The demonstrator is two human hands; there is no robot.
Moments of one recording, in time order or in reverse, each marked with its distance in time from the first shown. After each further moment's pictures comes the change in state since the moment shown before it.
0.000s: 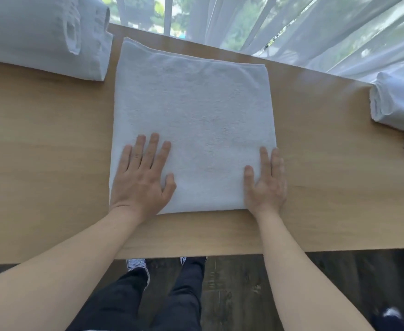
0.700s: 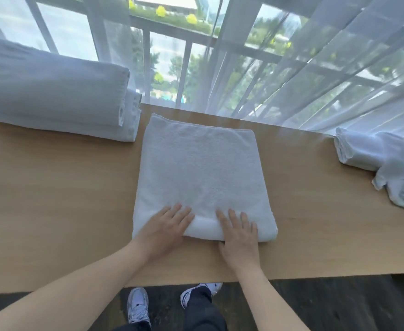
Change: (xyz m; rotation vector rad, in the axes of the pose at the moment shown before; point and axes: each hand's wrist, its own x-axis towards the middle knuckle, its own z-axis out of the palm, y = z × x) left_hand -0.021 -0.010 -0.044 0.051 0.010 0.598; right_hand -0.088 -0.058 -0.013 -0.393 -0.246 -0.321
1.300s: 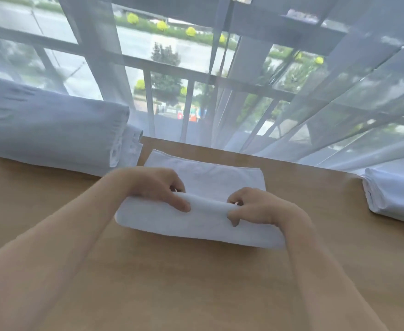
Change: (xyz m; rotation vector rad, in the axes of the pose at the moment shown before) left_hand 0.157 -0.147 -0.135 -0.753 -0.705 -0.402; right_hand 0.177 0.044 -0.206 0.343 -0.503 -0.213
